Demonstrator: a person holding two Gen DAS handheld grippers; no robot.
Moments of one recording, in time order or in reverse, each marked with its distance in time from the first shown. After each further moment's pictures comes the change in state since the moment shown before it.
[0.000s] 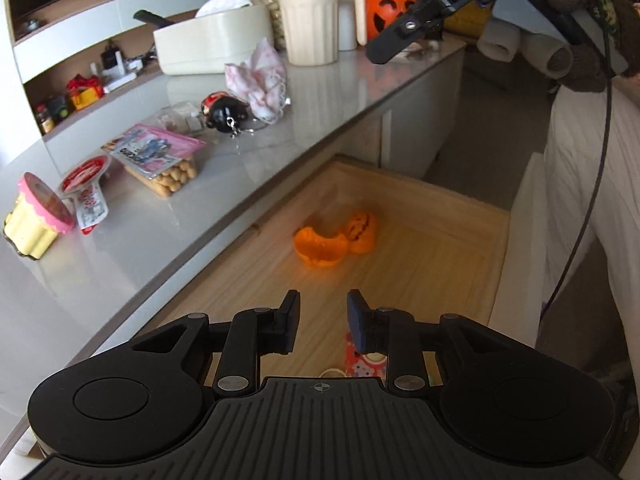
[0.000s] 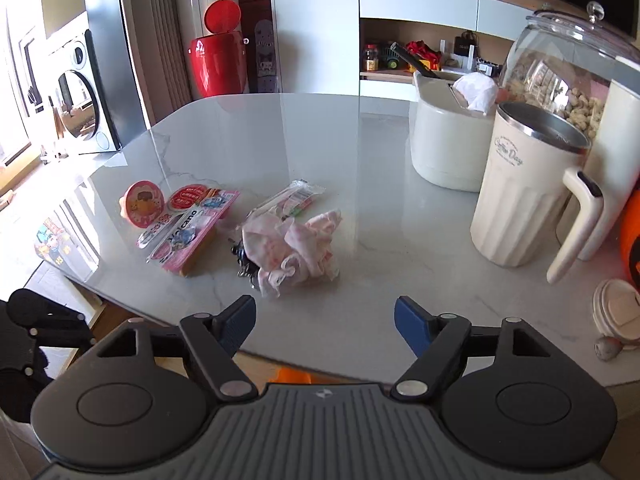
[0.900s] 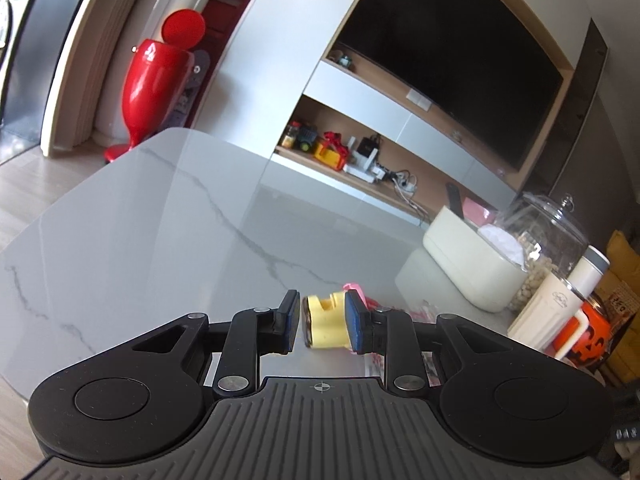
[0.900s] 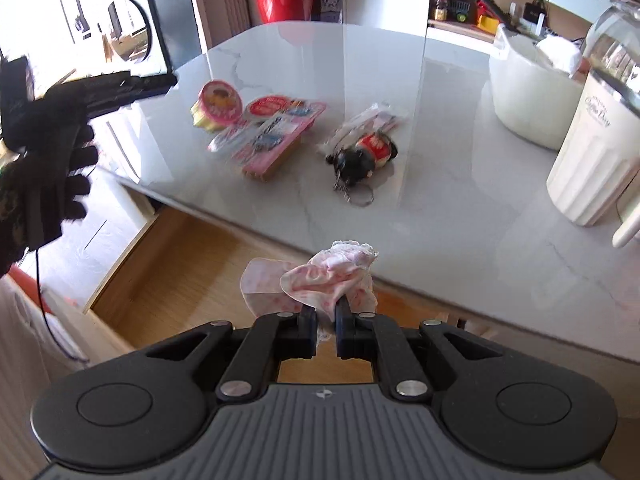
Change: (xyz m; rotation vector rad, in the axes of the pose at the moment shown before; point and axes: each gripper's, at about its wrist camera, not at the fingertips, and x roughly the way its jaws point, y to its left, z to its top) left arm -0.101 0.144 -0.028 -0.887 -0.484 0.348; right arm 0.013 0.047 0.003 -0.139 0.131 0.072
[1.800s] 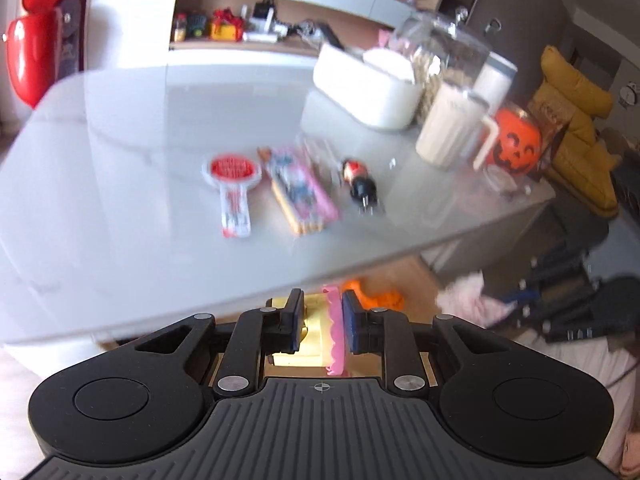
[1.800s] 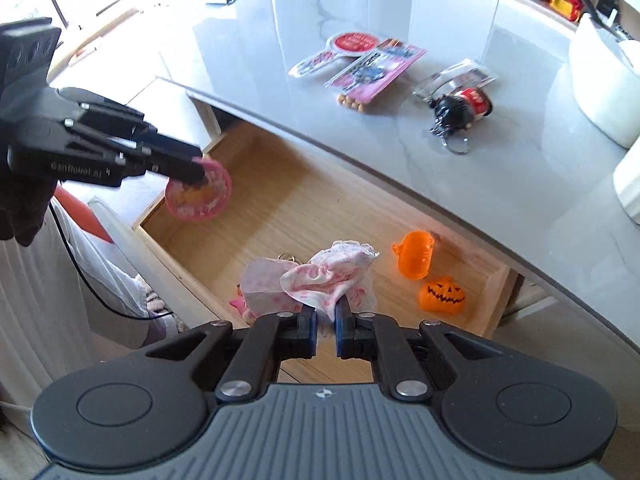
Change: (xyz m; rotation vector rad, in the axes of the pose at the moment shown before) left arm -0.028 -0.096 -0.007 0.336 0.404 -0.125; right arm -0.019 0.043 -0.022 -0.159 0.209 0.135
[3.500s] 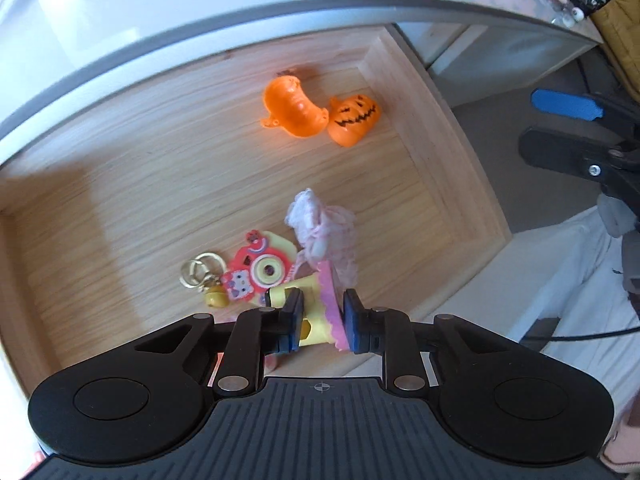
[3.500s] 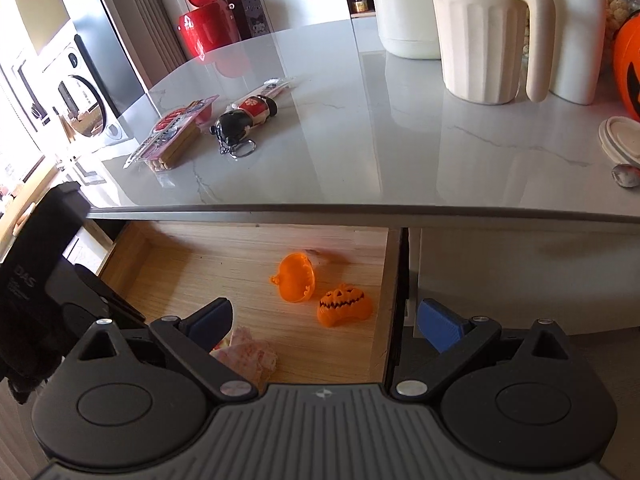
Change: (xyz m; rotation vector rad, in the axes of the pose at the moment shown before) left arm 0.153 -0.074 -0.069 -0.017 0.670 -0.025; right arm 0.028 -0.114 -0.086 0.413 -0.236 -0.039
